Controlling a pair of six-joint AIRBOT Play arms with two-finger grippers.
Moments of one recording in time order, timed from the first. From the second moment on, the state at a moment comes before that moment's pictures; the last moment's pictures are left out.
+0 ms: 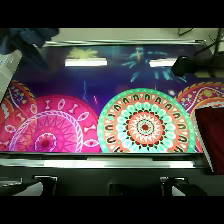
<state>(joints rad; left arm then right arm) 0.13 -1.24 1.83 0.92 -0.99 -1.36 0.01 -1.14 1.64 -1.41 1.24 1.58</state>
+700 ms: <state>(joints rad) -0.67 -1.20 0.99 1.00 -0.84 -1.74 0.01 -1.12 1.67 -1.44 1.59 1.58</state>
